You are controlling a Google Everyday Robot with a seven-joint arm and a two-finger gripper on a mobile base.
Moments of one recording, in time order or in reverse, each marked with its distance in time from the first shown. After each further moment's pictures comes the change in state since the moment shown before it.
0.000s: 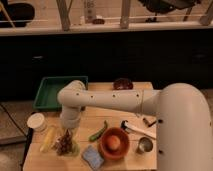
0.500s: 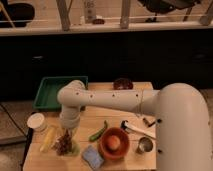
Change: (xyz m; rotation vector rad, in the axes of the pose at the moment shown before) arm 0.000 -0.003 -0.001 0.001 -0.011 -0.007
